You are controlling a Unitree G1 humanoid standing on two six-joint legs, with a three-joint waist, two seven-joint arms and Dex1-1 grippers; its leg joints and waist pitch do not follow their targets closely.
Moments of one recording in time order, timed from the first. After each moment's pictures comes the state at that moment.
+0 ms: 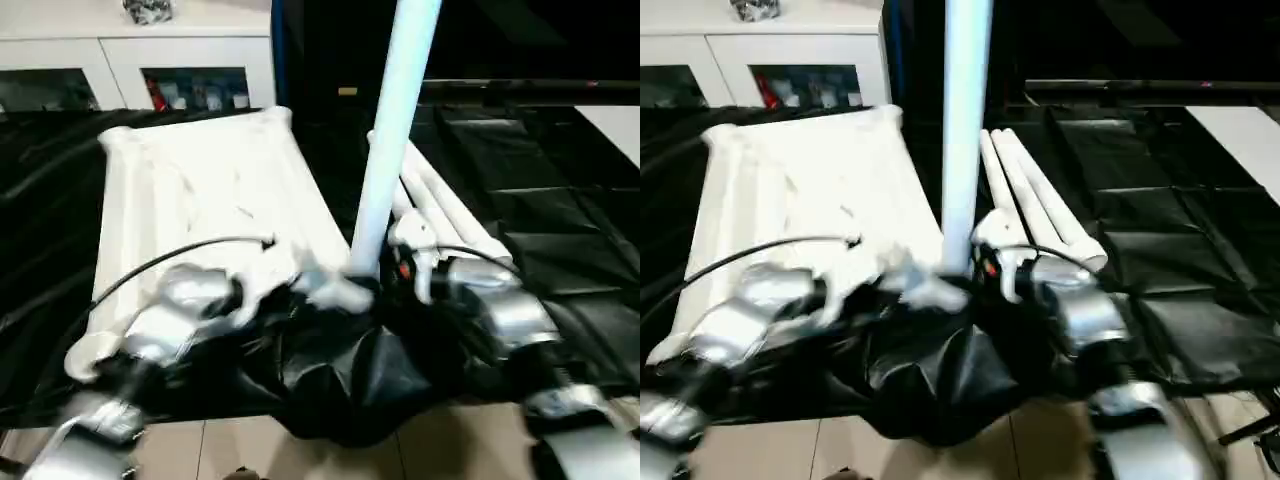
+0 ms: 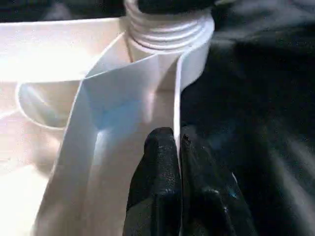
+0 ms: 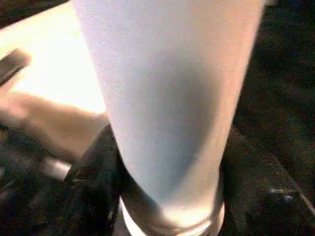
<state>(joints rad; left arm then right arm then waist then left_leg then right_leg) -0.58 0.26 -0.26 0.53 0.07 0.27 -0.80 -0.67 -0.11 0.03 0.76 0.08 0.13 0.64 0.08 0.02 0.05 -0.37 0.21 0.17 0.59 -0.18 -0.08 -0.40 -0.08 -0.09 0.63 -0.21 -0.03</state>
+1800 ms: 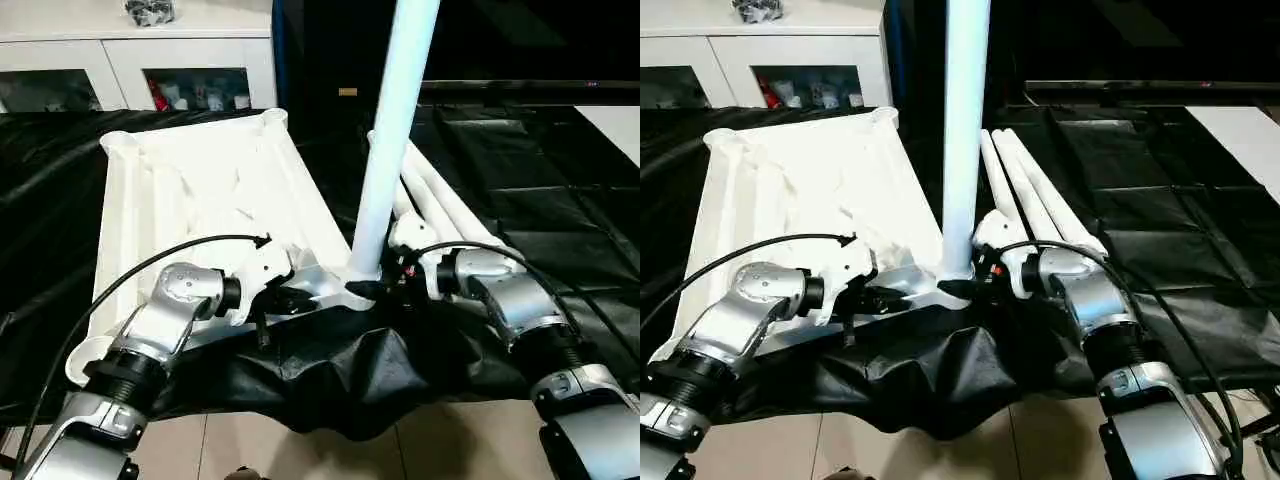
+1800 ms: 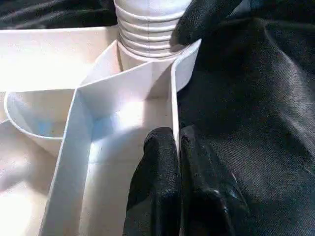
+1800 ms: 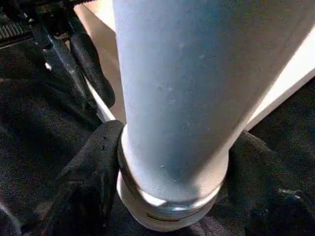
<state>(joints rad) -0.51 0.39 -0.26 0.46 -0.02 0.16 -1.12 -0.65 -0.32 0.20 0.67 0.04 0.09 1.10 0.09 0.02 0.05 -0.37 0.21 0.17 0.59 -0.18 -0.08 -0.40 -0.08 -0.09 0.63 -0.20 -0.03</state>
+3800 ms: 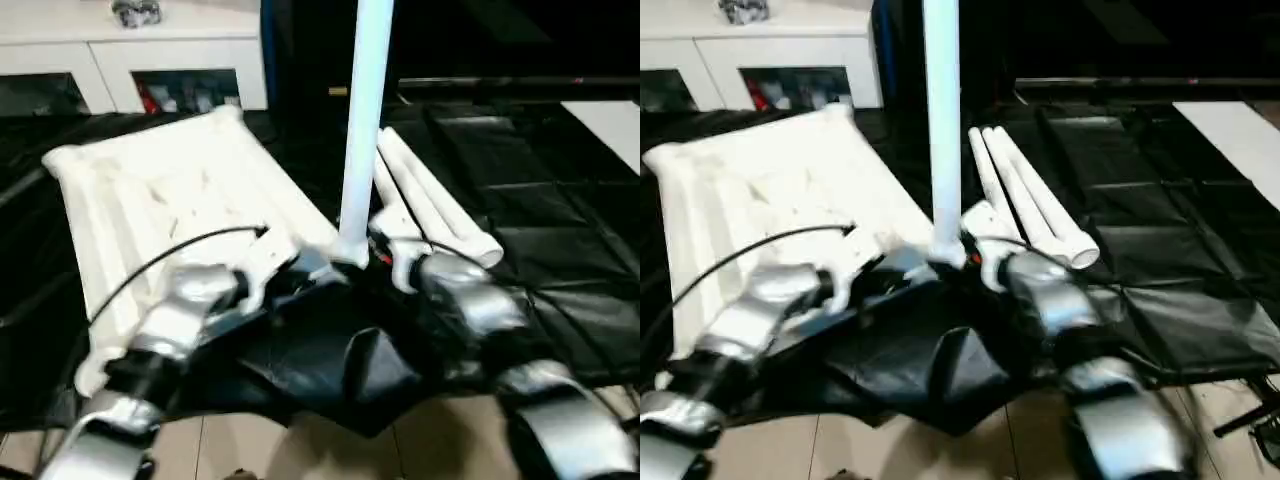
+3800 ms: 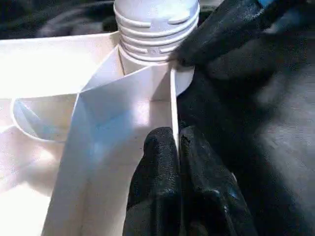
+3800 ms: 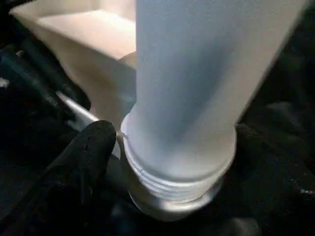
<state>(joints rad) -0.51 0.37 -0.23 0.47 -0.01 0.17 -1.02 -0.66 -0.24 0.17 0.74 0.01 0.07 0.91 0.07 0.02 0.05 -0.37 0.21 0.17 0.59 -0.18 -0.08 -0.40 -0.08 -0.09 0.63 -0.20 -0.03</state>
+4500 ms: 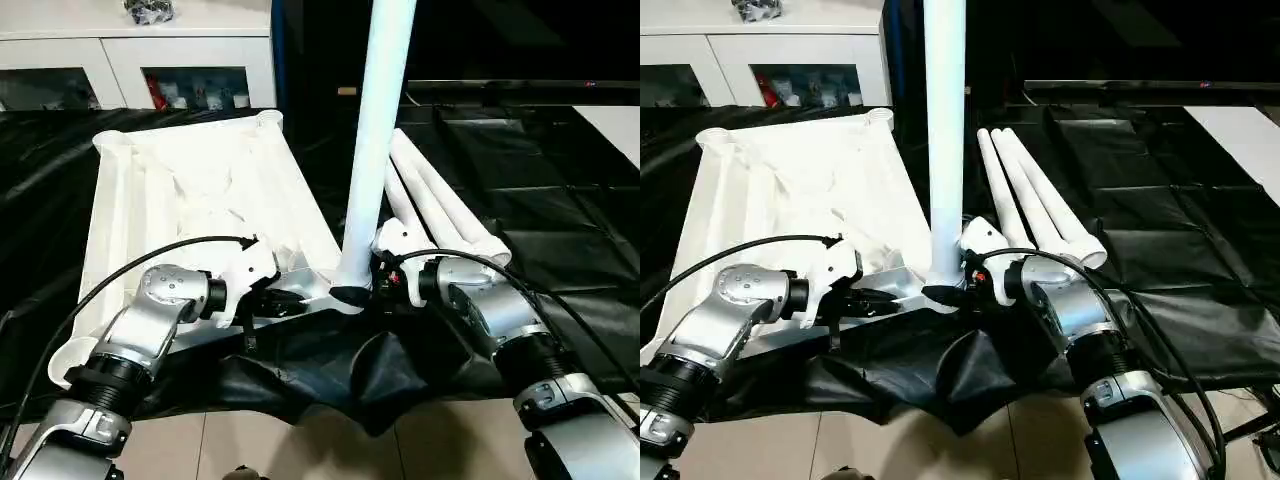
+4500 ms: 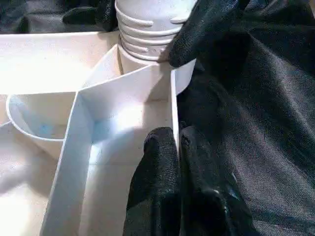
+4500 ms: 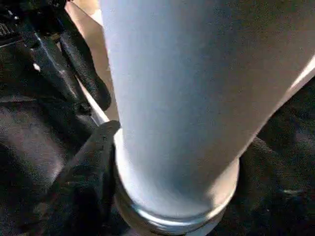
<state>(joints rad) -0.48 0.44 -0.24 0.42 -0.05 0.16 -1.16 -0.62 -0.26 0.21 0.64 0.04 0.13 1.04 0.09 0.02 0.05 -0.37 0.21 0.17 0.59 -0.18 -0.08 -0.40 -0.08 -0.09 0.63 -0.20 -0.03</state>
